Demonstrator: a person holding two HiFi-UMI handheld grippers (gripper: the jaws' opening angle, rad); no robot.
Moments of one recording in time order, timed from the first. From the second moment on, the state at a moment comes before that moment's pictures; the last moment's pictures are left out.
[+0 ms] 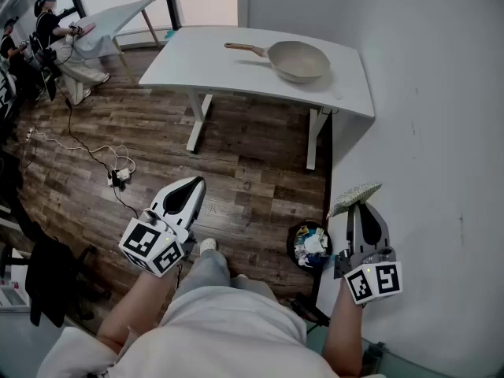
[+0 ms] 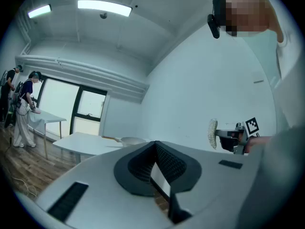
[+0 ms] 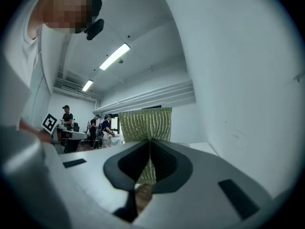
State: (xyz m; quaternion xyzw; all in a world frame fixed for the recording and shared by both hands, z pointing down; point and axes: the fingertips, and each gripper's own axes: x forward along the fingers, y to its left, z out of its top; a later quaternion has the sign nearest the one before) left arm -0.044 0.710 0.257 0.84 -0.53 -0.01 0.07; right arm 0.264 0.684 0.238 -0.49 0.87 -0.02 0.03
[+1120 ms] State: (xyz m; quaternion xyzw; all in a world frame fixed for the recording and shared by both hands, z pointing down) left arm -0.050 0.637 0.257 0.84 -0.53 -0.03 0.06; right arm 0.245 0.632 0.233 -0.47 0.88 -0.02 0.03
